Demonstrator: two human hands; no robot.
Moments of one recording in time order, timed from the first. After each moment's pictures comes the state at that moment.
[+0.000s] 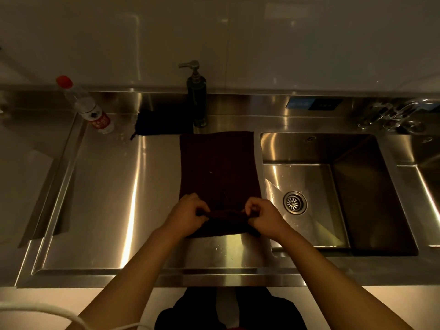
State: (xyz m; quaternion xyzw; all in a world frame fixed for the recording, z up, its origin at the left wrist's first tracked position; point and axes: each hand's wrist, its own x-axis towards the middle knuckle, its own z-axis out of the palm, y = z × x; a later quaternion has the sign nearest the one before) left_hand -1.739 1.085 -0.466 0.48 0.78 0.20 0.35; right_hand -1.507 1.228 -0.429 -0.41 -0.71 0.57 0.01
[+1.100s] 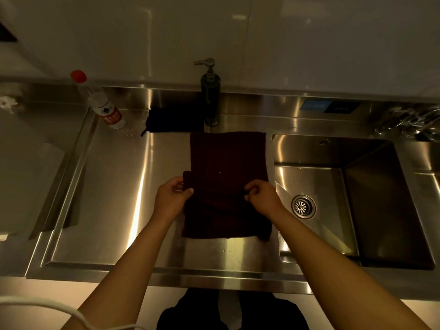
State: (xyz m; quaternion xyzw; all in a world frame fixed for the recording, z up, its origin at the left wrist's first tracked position) left_hand -1.778 1.083 -0.433 0.16 0.79 0.49 0.33; right_hand -1.570 1.267 -0.460 -0.51 -0.71 0.49 0.00
